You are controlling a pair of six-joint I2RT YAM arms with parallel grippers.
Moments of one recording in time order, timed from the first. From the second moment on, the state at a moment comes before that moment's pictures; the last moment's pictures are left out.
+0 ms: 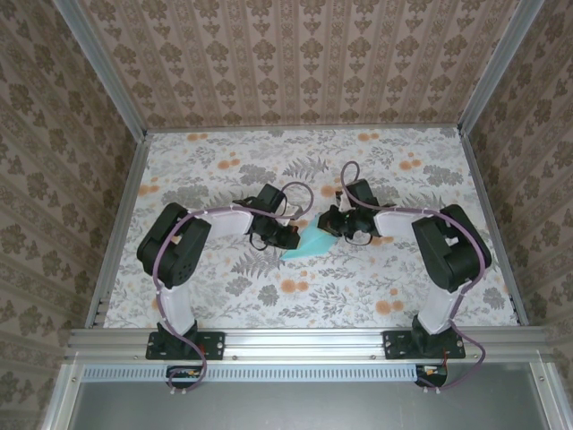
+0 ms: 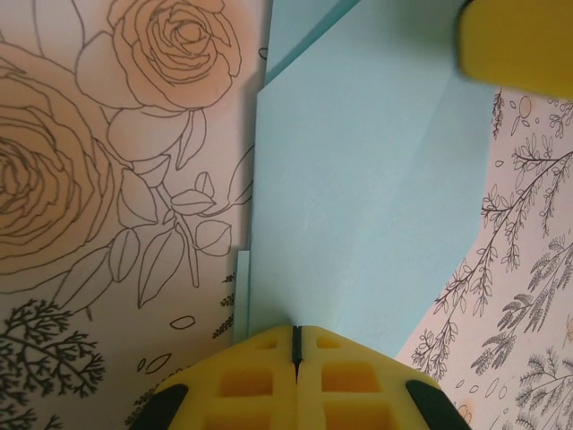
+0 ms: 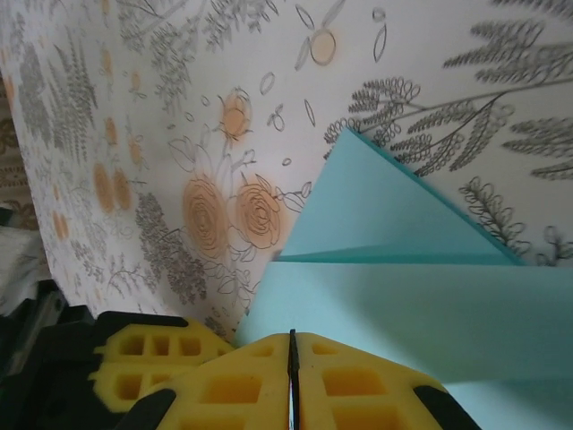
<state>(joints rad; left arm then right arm) -0.66 1.88 1.06 -0.33 0.51 -0.23 0.38 1.80 0.88 0.00 -0.51 0.80</state>
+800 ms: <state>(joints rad) -0.77 1.67 0.87 -0.05 0.39 -0.75 0.39 1.87 0.91 -0.01 -0.47 0.87</state>
